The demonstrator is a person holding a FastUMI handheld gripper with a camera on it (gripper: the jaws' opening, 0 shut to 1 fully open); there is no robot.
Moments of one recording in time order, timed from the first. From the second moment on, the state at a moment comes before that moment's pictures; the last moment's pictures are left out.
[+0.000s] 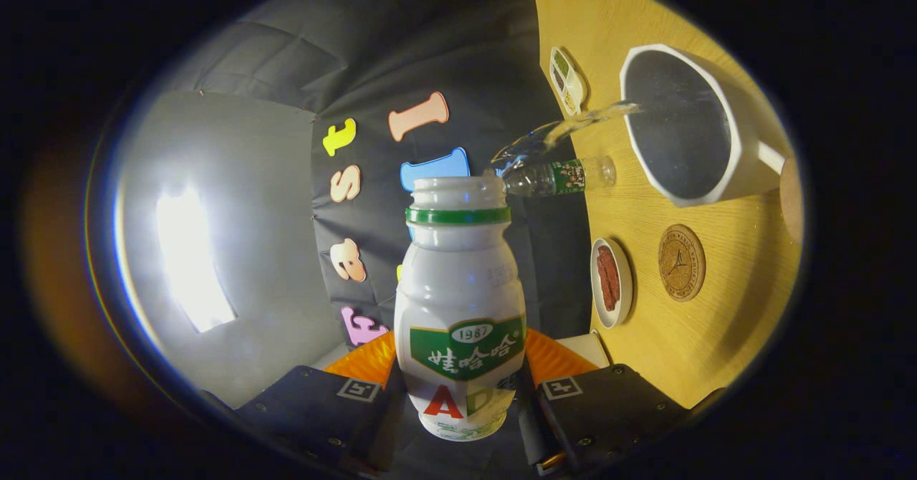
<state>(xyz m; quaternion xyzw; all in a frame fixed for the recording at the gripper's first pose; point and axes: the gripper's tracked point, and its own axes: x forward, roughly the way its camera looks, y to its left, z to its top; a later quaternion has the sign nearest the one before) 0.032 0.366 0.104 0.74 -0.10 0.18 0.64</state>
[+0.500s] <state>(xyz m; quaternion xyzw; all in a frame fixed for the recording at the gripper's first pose) 0.032 0.364 0.105 0.75 -0.10 0.18 0.63</state>
